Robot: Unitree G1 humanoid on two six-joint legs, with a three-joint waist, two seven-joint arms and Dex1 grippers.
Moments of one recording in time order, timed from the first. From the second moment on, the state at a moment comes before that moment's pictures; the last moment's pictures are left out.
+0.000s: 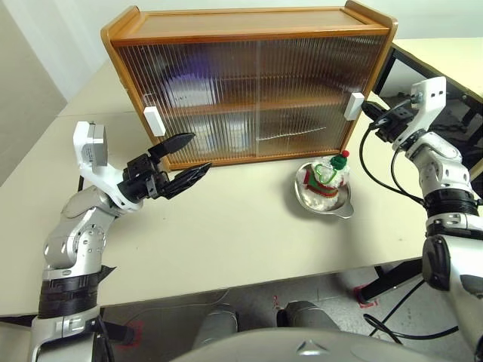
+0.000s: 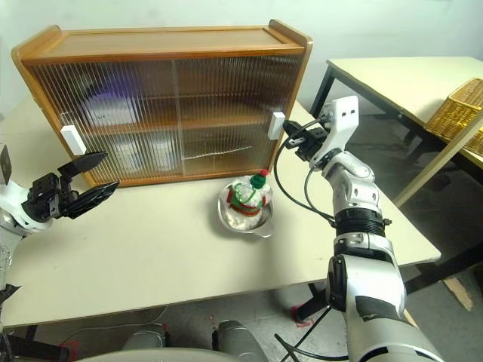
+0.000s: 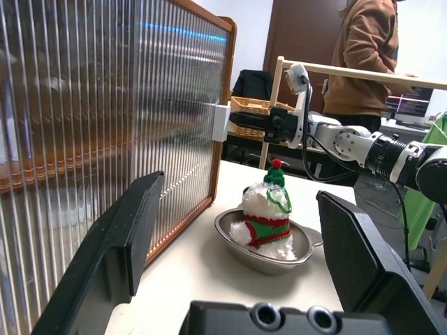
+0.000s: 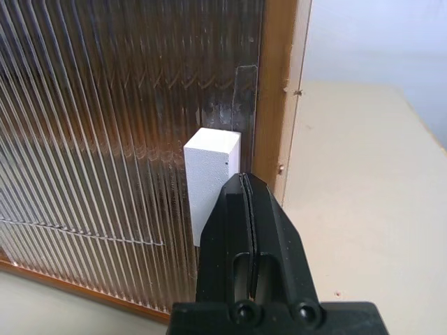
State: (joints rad) left arm -0.17 0.57 0.30 -0.13 -0.75 0.27 -1.11; right arm -0.78 -0.50 -0.21 0.75 0.31 0.04 0.75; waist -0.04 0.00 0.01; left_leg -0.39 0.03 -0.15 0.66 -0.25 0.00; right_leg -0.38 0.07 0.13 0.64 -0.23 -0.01
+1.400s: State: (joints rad) left arm -0.14 0.54 0.29 -0.16 -0.76 0.27 -1.08; right arm -0.70 -0.35 -0.05 0.18 0.35 0.64 0.66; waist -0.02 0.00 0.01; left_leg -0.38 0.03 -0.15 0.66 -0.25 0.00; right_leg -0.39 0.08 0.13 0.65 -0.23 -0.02
